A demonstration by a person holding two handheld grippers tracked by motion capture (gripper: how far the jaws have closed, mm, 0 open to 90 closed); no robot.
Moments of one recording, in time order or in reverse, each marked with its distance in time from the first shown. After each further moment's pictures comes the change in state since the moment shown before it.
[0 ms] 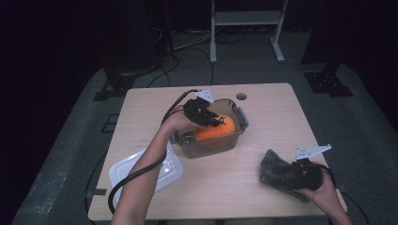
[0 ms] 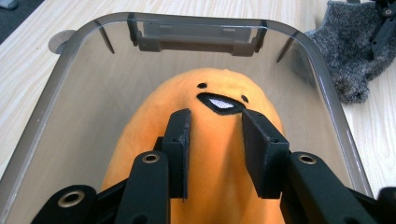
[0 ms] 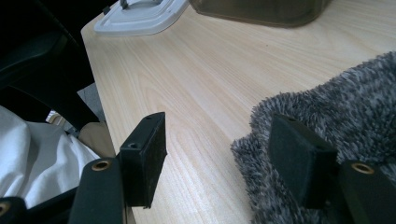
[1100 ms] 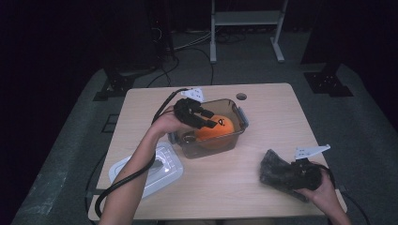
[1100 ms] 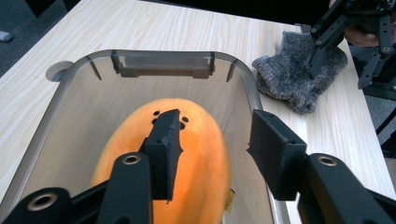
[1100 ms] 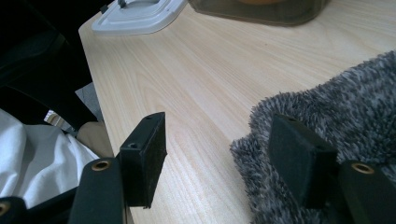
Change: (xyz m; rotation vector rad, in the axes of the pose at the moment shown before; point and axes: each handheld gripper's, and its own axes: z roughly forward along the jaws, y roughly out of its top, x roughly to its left) left arm -0.022 -0.004 -0.043 -0.120 -0.037 0.022; right arm 0.000 0.000 0.002 0.004 -0.005 0.002
